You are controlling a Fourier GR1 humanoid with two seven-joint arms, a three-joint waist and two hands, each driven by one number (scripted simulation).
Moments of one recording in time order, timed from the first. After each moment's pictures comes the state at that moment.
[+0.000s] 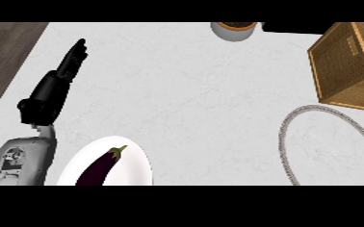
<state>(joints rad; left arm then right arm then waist) -0.27 0.25 0.08 -1.53 -0.16 -0.13 0.00 -1.12 -1.09 -0.37 -0.33 0.70 0.63 -0.55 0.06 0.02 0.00</state>
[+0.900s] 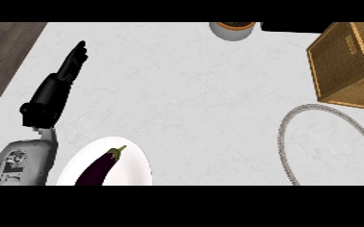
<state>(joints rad) -0.26 0.24 0.08 -1.54 -0.18 -0.12 -0.01 -1.12 -1.07 -0.11 -0.29 0.92 0.48 -0.69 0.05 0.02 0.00</state>
